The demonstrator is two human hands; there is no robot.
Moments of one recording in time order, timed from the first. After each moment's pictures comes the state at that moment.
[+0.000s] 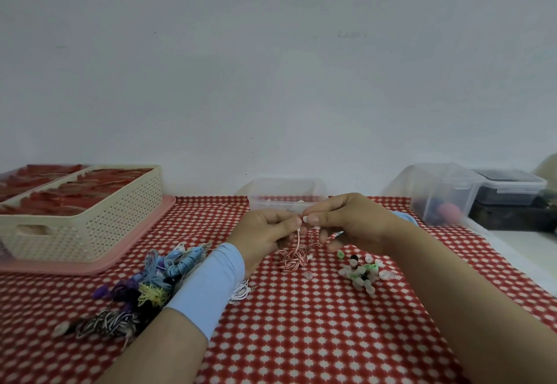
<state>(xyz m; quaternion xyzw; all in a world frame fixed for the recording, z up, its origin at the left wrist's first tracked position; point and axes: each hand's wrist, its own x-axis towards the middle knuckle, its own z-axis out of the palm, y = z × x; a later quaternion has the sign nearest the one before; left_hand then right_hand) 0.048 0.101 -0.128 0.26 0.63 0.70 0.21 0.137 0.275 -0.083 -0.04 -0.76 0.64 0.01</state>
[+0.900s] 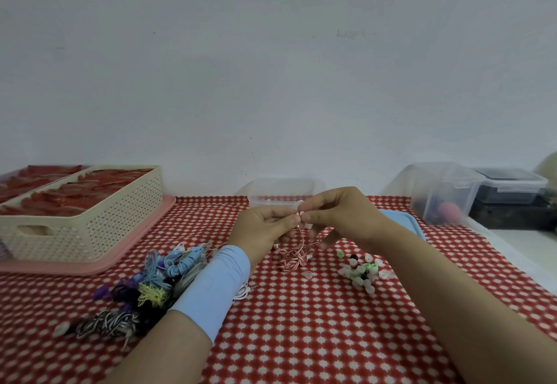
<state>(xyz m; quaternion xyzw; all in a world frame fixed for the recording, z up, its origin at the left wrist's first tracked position) 0.047 0.103 -0.130 0.25 0.68 0.68 0.11 0.131 0.268 -0.089 -0.02 -0.79 0.60 0.10</state>
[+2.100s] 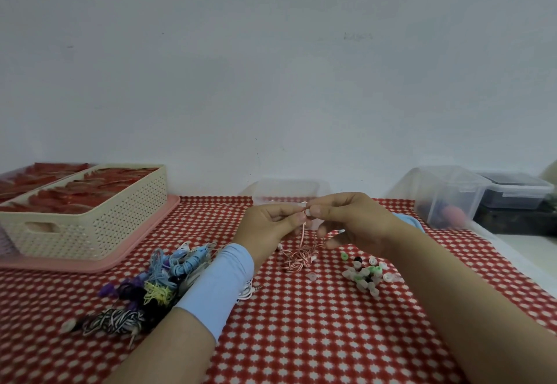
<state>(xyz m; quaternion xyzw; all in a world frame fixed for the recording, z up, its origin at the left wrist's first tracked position) 0.052 0.103 -0.122 0.28 0.67 0.68 0.09 0.134 0.272 -0.085 -0.06 -0.72 0.69 0.03</state>
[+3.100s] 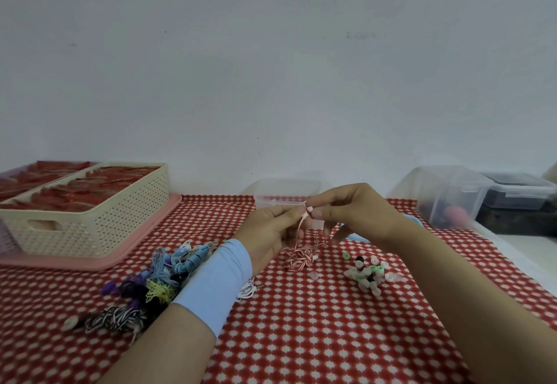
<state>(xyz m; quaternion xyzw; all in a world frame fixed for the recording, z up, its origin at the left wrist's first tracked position) 0.055 0.101 -0.114 0.23 0.58 0.74 0.26 0.135 0.277 -0.081 0.01 -0.81 0.58 0.10</state>
